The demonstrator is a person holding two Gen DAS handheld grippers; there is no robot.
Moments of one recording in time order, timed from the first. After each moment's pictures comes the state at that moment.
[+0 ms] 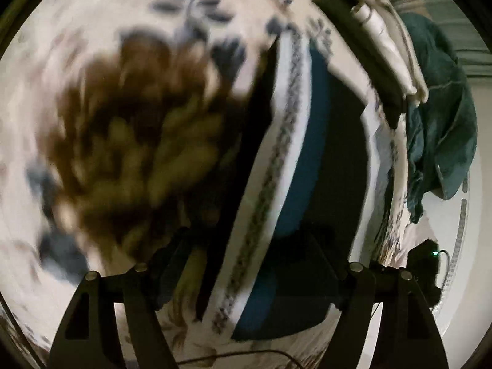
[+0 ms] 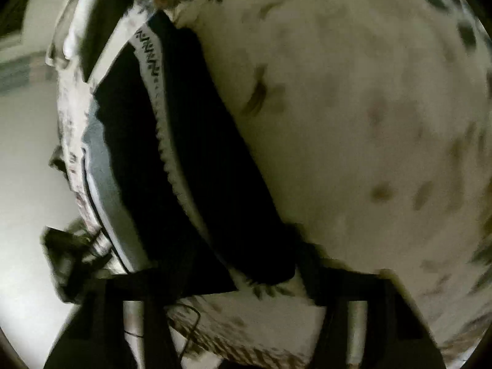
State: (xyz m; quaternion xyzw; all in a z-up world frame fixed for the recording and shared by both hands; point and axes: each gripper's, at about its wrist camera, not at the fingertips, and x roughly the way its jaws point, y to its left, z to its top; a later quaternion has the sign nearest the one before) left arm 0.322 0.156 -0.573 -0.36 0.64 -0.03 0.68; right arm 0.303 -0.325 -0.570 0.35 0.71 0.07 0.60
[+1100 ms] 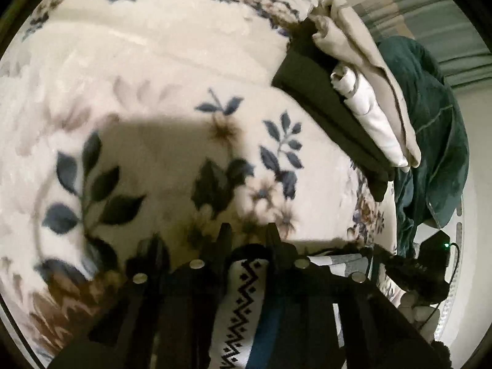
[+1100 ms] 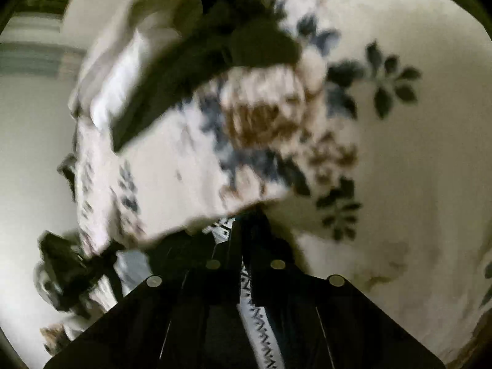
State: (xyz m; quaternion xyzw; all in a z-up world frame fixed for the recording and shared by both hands) left arm 0.465 0.180 -0.559 -0.34 0.57 -0.05 0.75; right arm 0.479 -0.323 -0.547 0.31 0.62 0.09 0.72
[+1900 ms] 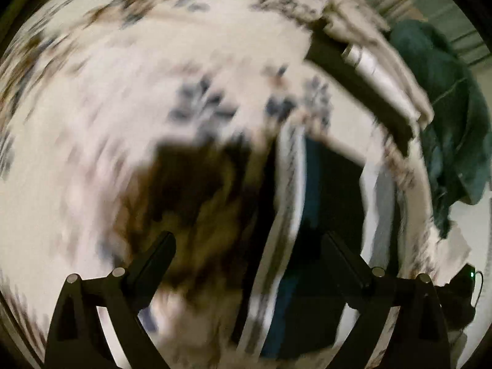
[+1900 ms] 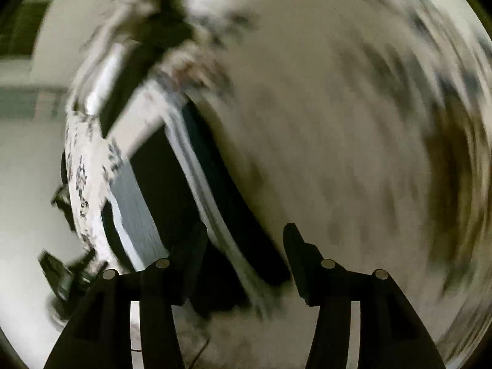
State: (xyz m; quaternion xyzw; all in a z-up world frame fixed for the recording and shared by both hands) left arm 0.333 0.178 -0.507 -0.26 0.61 0.04 0.75; right arm 0.278 -0.369 -0.529 0.40 0.66 -0.01 0.63
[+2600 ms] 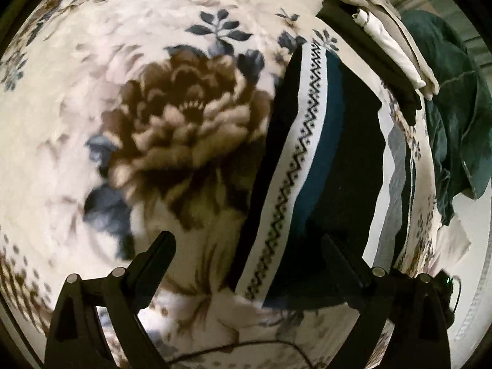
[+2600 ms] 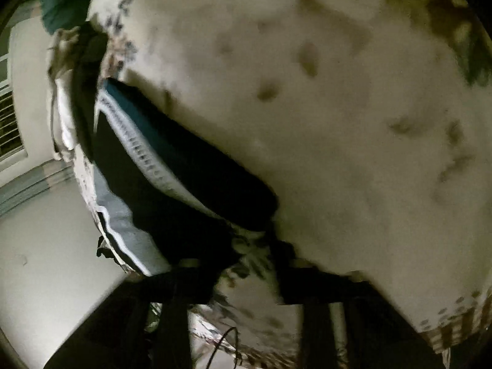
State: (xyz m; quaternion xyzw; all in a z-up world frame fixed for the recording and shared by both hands) left arm 0.290 0.157 -0.529 -0.29 0.63 0.04 0.72; right arm 0.207 -0.369 -0.589 0.54 0.61 -0.05 0.58
